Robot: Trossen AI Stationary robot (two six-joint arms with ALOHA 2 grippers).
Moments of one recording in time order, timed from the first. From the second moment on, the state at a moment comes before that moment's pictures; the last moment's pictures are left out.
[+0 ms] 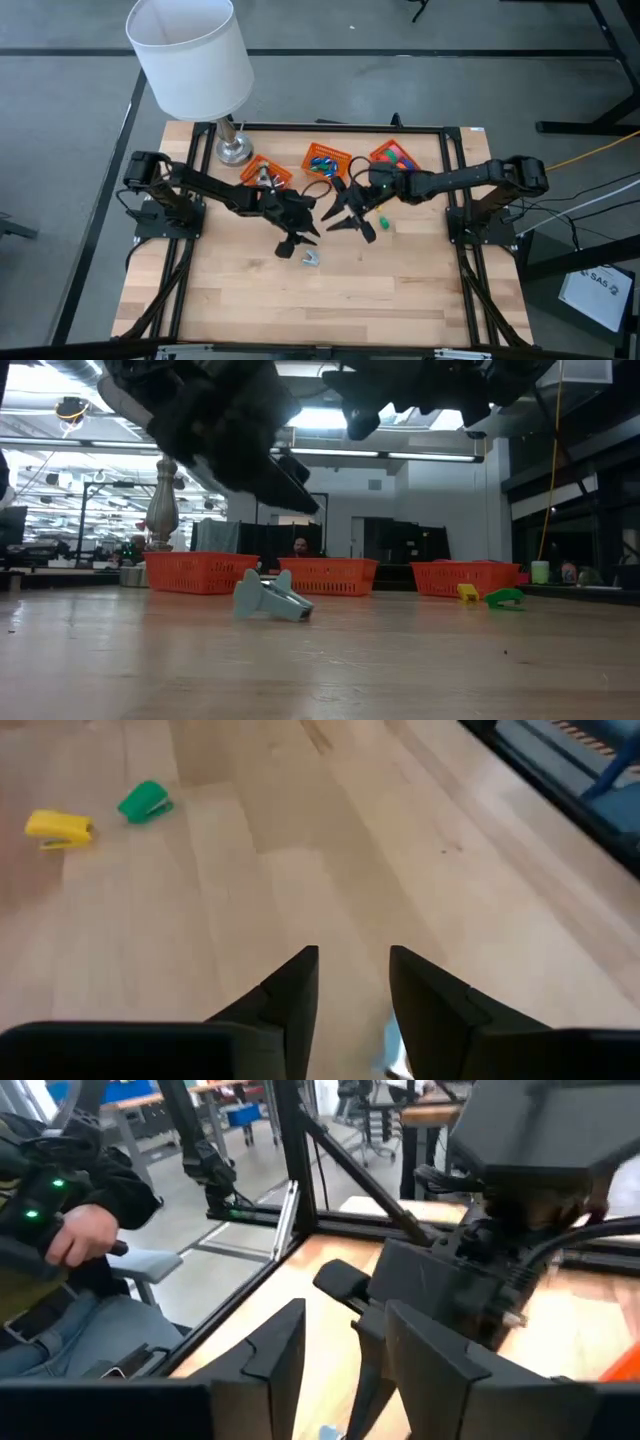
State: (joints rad) left arm -0.04 1.62 0.79 0.21 0.28 0.14; right arm -0.03 1.54 0.88 0.45 -0.55 0.02
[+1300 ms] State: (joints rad) left arm -0.10 1.78 0.79 0.24 0.23 0.04; right arm 0.17 1.54 0.88 0.42 -0.33 0.02
